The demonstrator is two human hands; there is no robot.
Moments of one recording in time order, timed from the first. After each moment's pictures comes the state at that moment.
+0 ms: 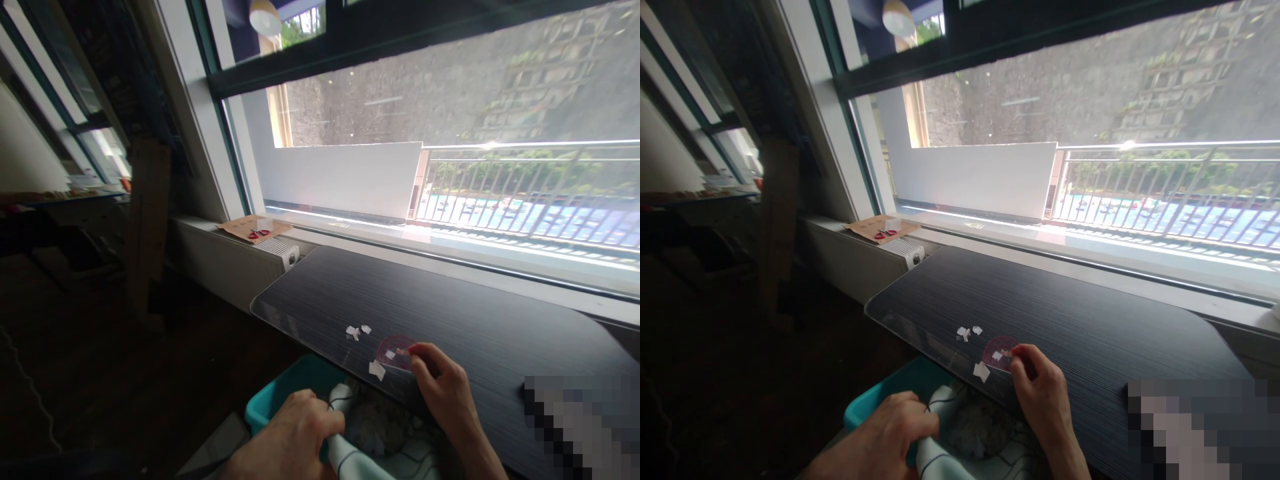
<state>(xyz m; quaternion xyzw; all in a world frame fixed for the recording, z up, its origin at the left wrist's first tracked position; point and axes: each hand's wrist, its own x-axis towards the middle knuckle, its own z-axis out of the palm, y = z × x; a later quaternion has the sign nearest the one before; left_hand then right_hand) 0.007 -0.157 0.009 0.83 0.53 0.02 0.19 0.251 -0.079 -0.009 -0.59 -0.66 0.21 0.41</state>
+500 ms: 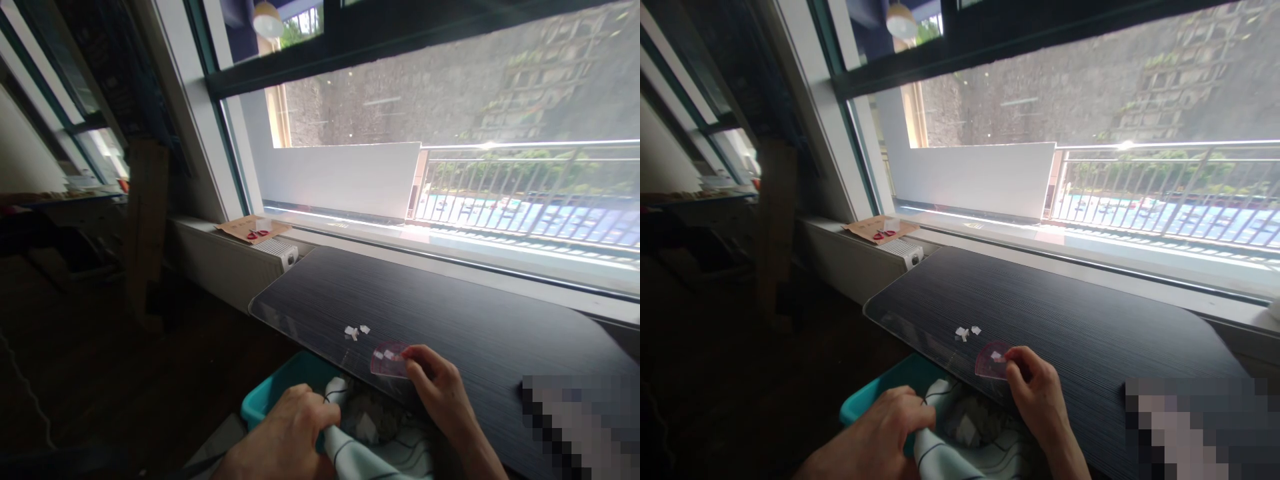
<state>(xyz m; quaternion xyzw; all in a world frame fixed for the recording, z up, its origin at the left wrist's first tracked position) 0.004 -0.153 0.015 0.83 0.53 0.06 0.18 0.249 -0.081 -0.008 -0.54 -0.67 0.28 0.42</state>
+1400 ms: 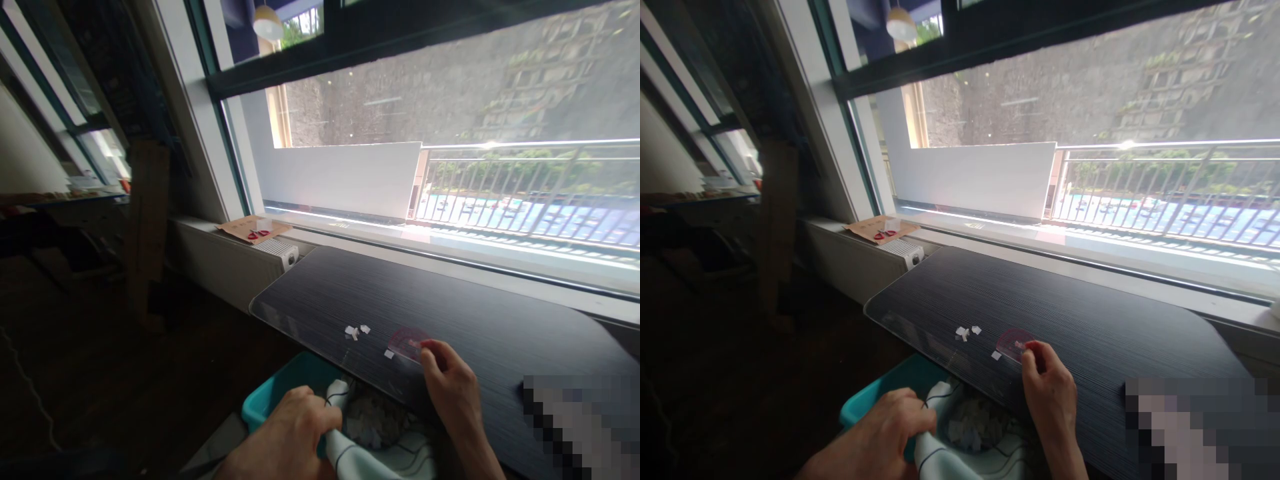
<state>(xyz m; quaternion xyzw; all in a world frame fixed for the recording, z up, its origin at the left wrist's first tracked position) 0.005 -0.157 0.013 0.82 0.54 0.06 0.19 0.252 -0.076 -0.008 -0.69 -0.54 0.21 0.43</state>
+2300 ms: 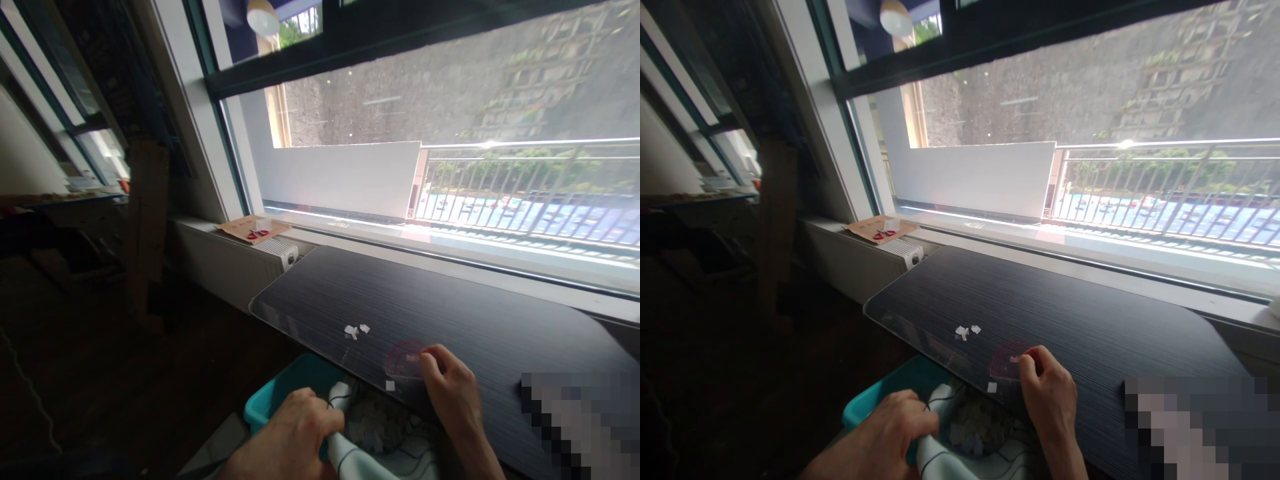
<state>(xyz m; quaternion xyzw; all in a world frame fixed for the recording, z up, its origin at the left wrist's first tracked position) 0.011 -0.158 0.018 0.82 0.53 0.03 0.20 0.254 -0.080 -0.006 -0.69 -0.60 0.18 0.38</state>
